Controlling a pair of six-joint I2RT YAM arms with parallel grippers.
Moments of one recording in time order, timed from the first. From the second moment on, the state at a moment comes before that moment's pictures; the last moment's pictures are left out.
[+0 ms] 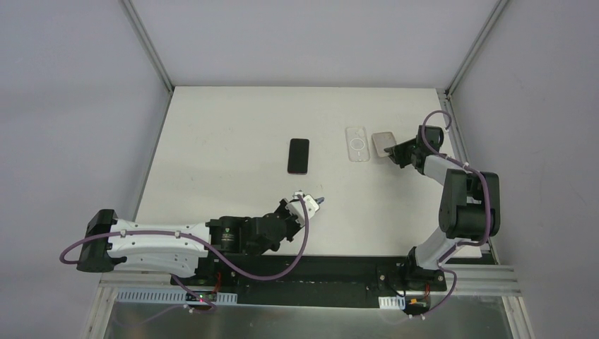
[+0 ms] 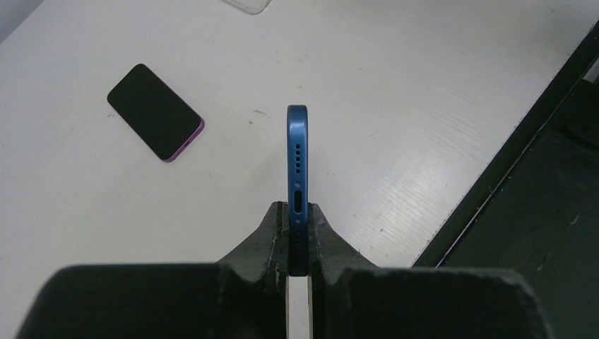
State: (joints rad) left arm -1.46 0.99 0.69 -0.12 -0.66 -0.04; right arm -0.07 1.66 0.86 0.01 -0.21 1.15
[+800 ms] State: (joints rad) left arm -1.46 0.99 0.69 -0.09 -0.63 -0.08; right arm -0.03 1.69 1.00 -0.22 -0.16 1.04
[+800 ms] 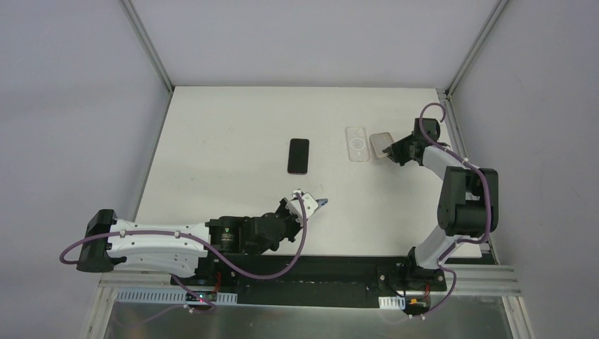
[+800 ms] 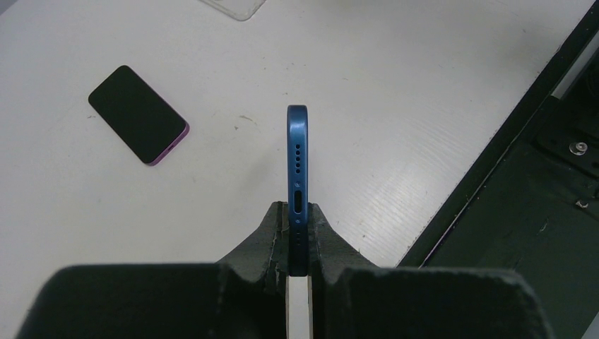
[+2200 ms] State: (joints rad) left arm -1.46 0.93 0.66 -0.08 -0.62 -0.12; right arm -0.03 1.70 1.00 -0.43 -0.13 1.00
